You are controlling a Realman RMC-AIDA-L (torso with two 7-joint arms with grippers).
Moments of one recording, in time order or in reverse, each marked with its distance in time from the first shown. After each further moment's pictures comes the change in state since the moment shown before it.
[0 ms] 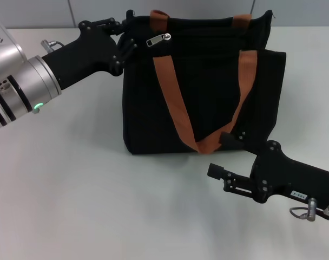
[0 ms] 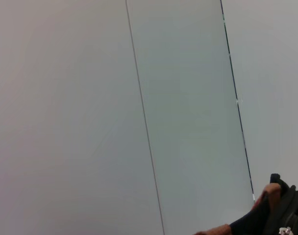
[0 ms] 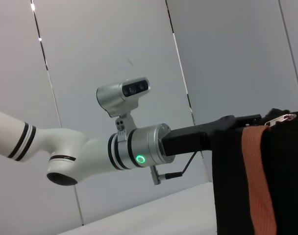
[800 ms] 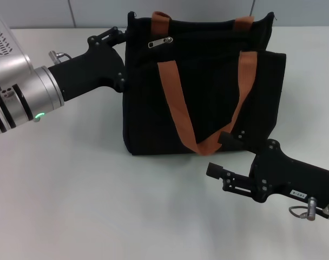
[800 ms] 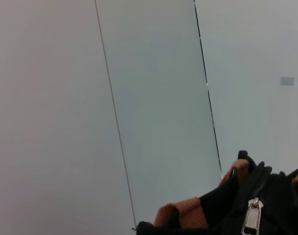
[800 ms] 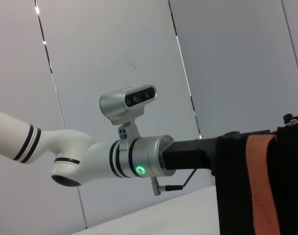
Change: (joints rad) left arm 0.004 0.002 -0.004 0.021 0.116 0.017 -0.048; right arm 0.004 0.000 0.000 0.000 0.000 -0.013 0.000
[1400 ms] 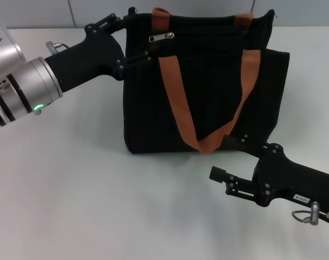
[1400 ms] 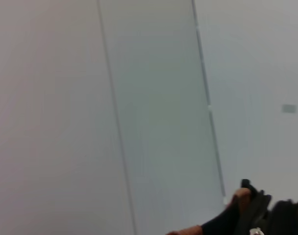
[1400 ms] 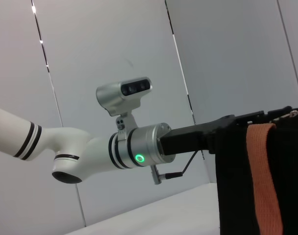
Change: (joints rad) left arm -0.023 -0.002 -0.076 -0.023 0.003 0.049 -0.002; right arm -0.018 0.000 -0.002 -0.005 -0.001 -0.004 0.000
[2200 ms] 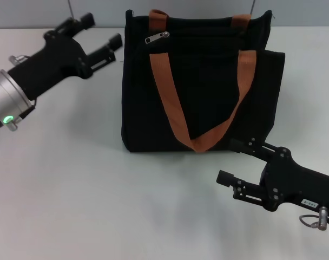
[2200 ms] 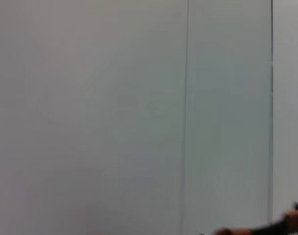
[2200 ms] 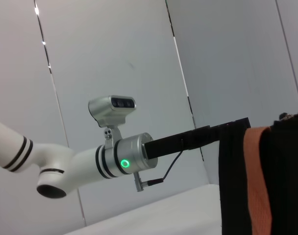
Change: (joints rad) left arm 0.060 0.009 -0.233 -0.052 0.067 0.084 -0.067; right arm -0.027 -0.001 -0.001 -0.025 -0.001 -0.031 0.000
